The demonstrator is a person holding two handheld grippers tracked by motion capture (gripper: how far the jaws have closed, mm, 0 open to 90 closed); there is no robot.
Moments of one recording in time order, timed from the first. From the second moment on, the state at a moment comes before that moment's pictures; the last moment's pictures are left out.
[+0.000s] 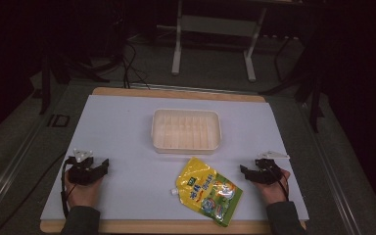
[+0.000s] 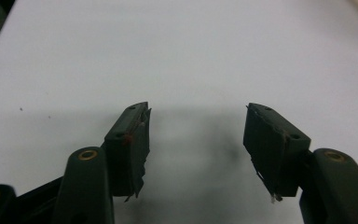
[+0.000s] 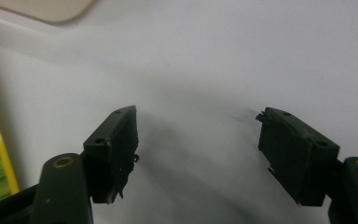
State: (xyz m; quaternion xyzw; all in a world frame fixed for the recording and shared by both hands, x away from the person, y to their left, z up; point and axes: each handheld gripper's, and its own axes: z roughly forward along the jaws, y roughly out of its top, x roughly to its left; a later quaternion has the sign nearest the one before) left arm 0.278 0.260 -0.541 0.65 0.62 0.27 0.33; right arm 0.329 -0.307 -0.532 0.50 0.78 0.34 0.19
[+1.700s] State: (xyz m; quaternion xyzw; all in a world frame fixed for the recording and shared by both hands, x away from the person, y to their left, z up) left arm 0.278 0.257 -0.542 0.68 0.59 0.29 0.33; right arm 0.339 -0.273 -0.476 0.35 0.85 0.37 0.11
